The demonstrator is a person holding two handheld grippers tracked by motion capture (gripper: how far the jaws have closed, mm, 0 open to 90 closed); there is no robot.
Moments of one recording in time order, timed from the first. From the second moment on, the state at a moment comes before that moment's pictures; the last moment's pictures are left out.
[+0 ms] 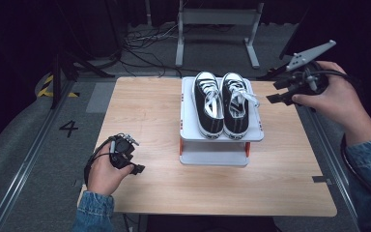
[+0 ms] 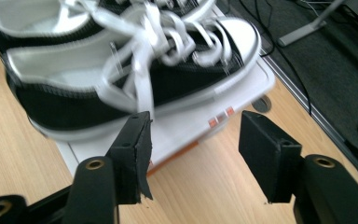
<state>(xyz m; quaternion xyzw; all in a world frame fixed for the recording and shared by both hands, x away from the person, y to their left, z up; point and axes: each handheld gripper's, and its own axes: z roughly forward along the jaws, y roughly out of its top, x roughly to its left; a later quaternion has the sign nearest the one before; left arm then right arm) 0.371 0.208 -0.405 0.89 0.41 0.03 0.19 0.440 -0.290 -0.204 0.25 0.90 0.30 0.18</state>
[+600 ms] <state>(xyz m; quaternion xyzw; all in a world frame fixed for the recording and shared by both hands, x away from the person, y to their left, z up) 0.371 0.220 -0.403 0.87 0.44 0.10 0.21 0.391 -0.380 -0.310 0.34 0.86 0.34 0.20</state>
